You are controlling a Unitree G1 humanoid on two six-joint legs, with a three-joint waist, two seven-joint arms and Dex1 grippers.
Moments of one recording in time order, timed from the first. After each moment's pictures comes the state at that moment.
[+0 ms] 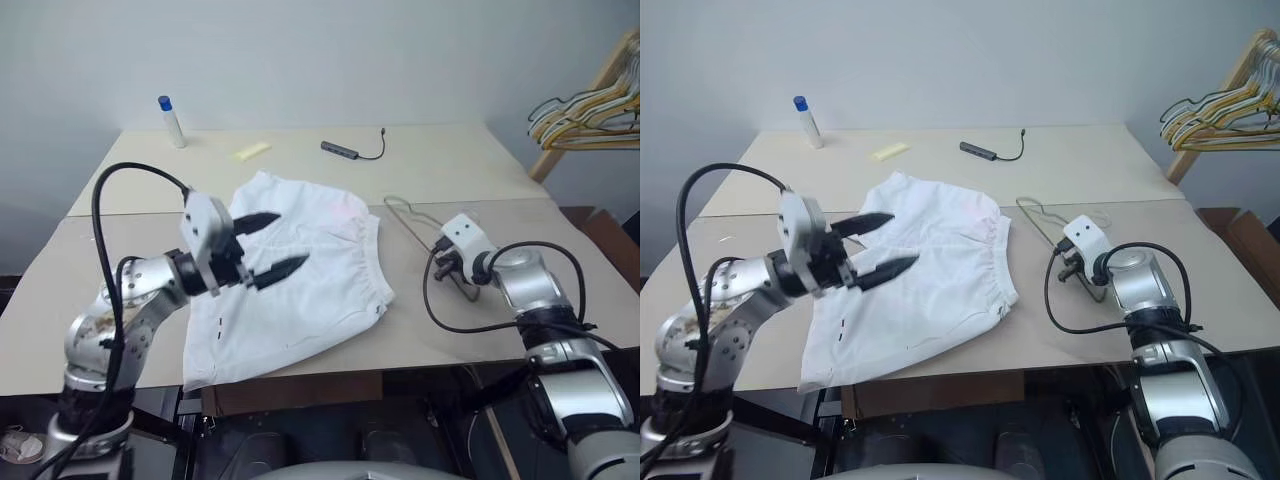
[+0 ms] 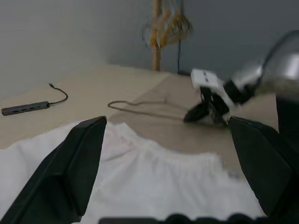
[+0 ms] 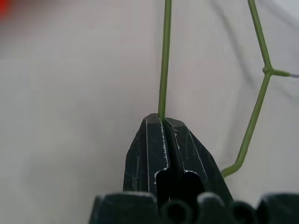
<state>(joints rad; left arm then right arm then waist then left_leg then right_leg) -0.34 0.43 0.18 -0.42 -0.79 0.74 -0.59 -0.58 -0.57 0.10 0.33 -0.06 0.57 0.66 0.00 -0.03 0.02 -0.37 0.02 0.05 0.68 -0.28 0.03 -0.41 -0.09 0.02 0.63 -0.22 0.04</state>
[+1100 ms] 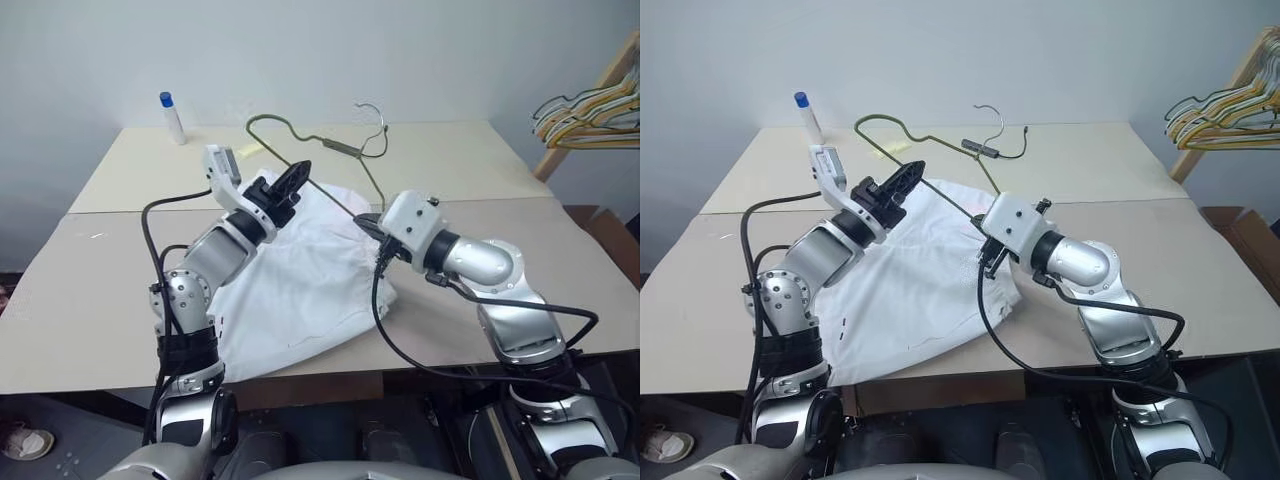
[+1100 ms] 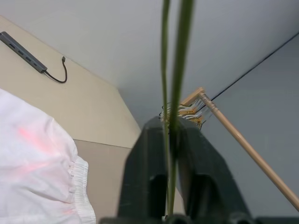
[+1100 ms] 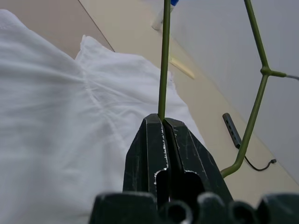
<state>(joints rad) -0.54 0.09 0.27 -0.17 -1.21 0.83 0.08 -0.44 -0.50 0.22 -0.37 -0.03 0.45 0.64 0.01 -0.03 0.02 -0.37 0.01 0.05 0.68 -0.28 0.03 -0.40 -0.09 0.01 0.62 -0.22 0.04</state>
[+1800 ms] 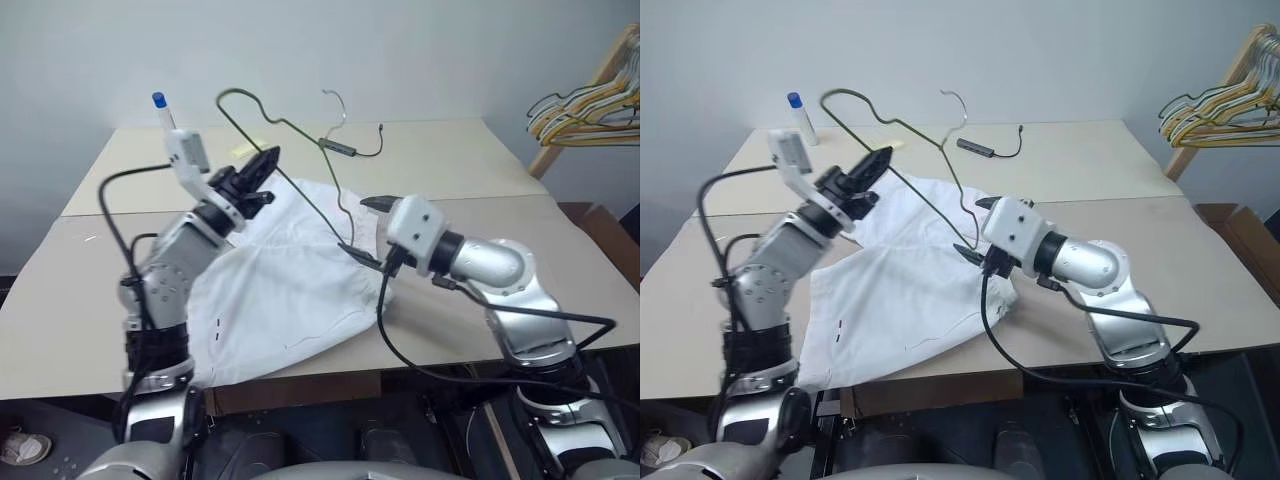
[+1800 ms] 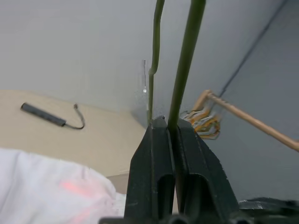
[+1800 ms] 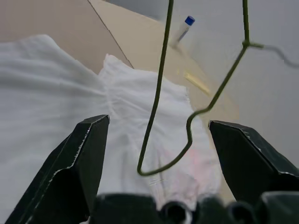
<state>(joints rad) -0.53 0.38 0.28 -0.15 -1.02 0.70 -0.39 -0.44 -0.57 0.11 -0.41 0.20 0.52 0.81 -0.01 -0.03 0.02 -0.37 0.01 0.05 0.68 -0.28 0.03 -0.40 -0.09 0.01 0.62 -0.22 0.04</state>
